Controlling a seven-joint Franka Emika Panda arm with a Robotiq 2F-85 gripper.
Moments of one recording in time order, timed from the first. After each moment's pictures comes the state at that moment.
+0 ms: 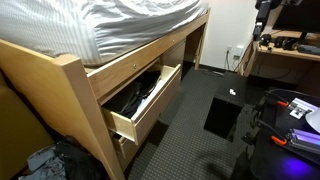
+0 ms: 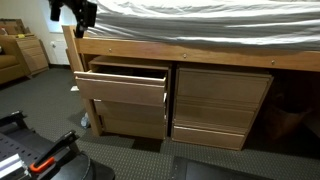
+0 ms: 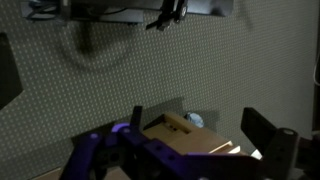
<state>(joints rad) 0.01 -0.41 -0.36 -2.58 0.24 1.93 -0.46</state>
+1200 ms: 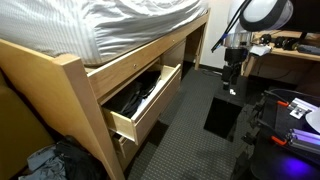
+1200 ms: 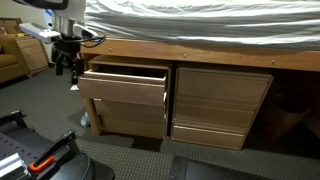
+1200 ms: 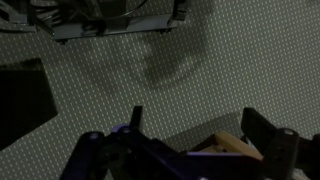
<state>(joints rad) 0.09 0.04 -0.01 -2.69 0.34 2.51 -0.14</state>
